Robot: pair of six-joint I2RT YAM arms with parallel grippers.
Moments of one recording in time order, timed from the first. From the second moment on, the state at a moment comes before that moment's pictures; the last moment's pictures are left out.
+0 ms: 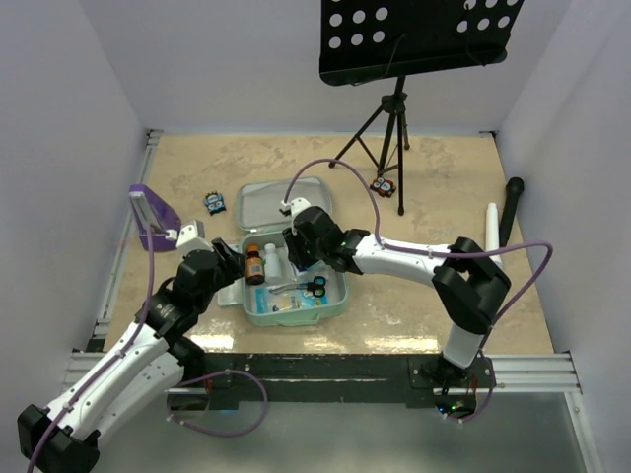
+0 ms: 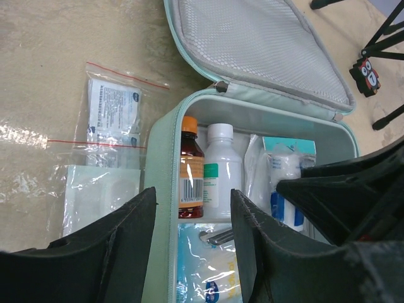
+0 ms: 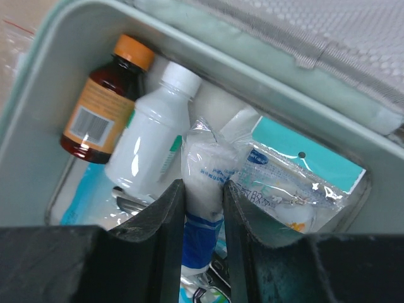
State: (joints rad) left arm -0.55 0.60 0.47 -0.39 -0.40 -0.81; right arm 0.93 1.74 1.16 -0.12 0.09 0.31
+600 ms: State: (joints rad) left arm -0.55 0.60 0.46 -0.41 -0.41 -0.81; right arm 0.93 1.84 1.23 -0.10 0.06 0.39
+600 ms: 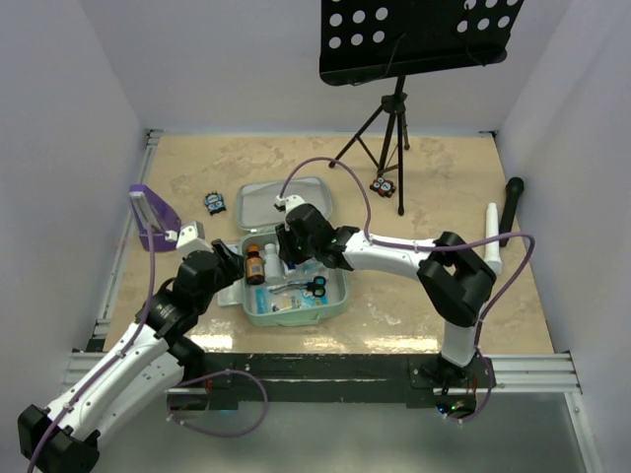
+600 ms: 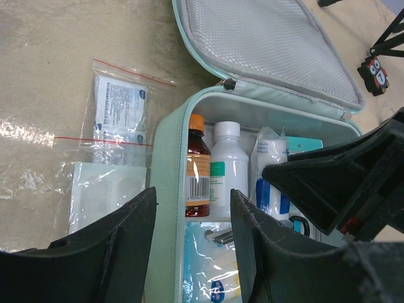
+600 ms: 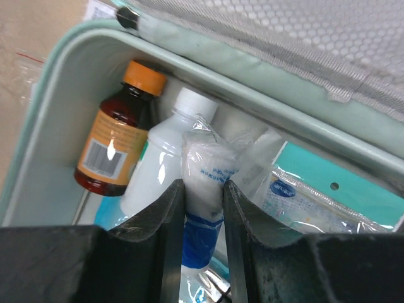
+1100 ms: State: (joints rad) left arm -0.55 0.60 0.44 -0.41 -0.41 -0.81; right arm 0.93 1.83 1.23 -0.11 0.08 0.46
